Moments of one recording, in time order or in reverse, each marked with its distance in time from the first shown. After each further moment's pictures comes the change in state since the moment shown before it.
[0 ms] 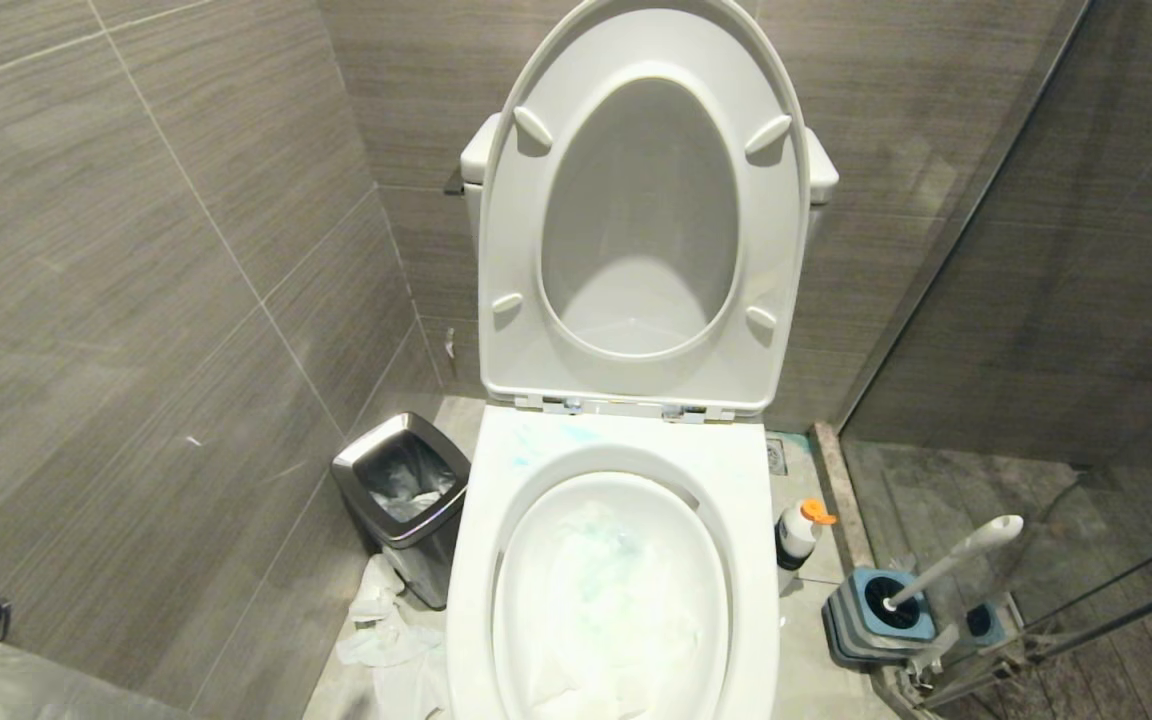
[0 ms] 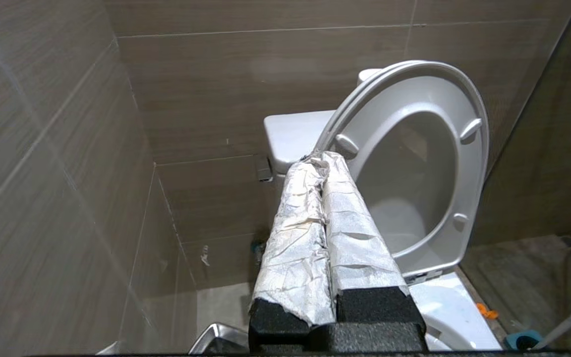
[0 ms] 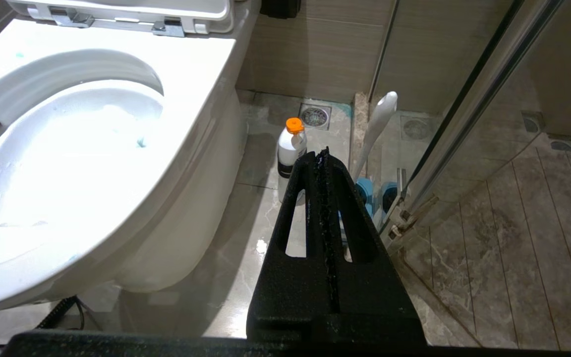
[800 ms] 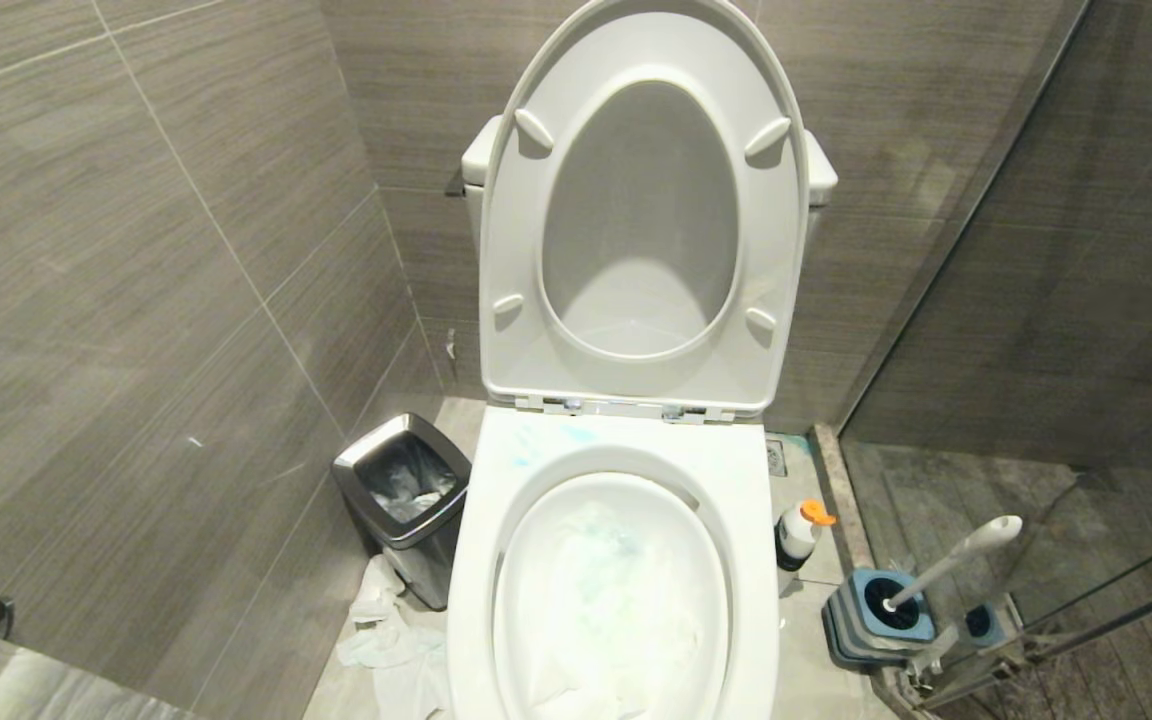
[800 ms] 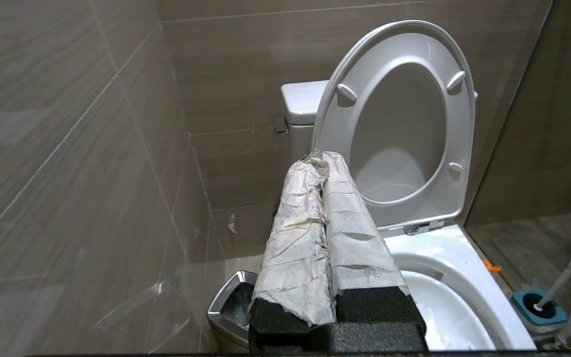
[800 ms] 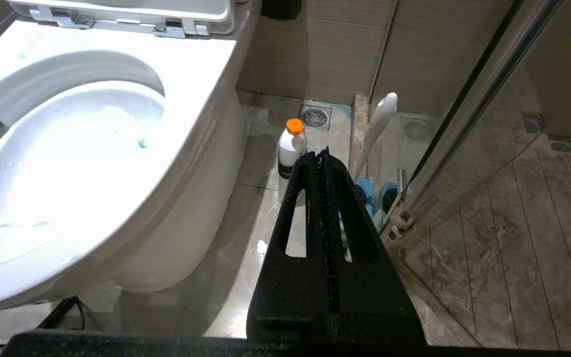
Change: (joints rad) left arm 0.187 -0.500 0.345 0.138 -0.114 0.000; right arm 0.000 0.000 0.000 0.000 0.000 0.000
